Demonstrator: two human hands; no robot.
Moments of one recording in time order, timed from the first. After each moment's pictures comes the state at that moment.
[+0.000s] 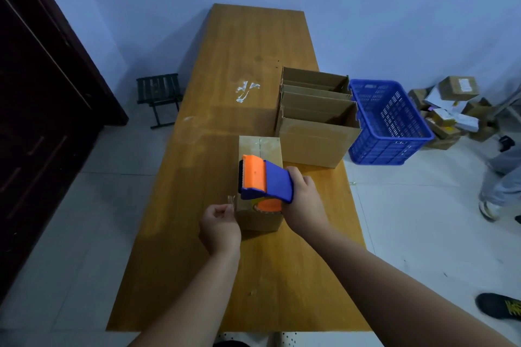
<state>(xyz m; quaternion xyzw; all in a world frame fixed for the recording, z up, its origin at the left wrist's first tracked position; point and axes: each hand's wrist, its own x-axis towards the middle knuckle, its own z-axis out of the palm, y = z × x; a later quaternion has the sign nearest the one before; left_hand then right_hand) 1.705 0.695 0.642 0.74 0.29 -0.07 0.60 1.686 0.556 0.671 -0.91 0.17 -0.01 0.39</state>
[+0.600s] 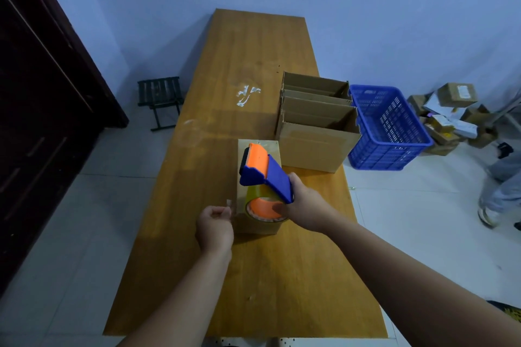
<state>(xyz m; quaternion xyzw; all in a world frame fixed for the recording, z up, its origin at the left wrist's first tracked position) 1.715 0.703 0.642 0.73 0.28 -0.13 0.61 1.695 0.539 0.696 -0.88 0.12 0.17 0.42</state>
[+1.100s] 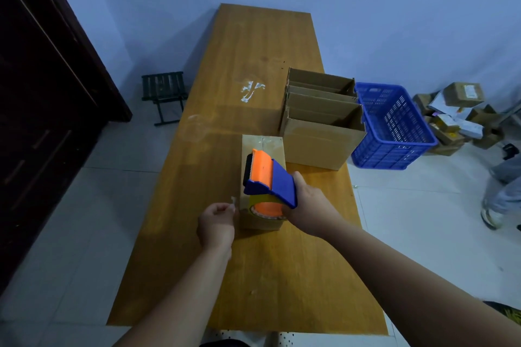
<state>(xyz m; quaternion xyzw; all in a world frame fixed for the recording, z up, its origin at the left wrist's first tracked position) 1.715 0.709 0.633 0.73 0.27 -0.13 0.62 1.687 0.543 0.689 -0.92 0.09 0.12 0.35</state>
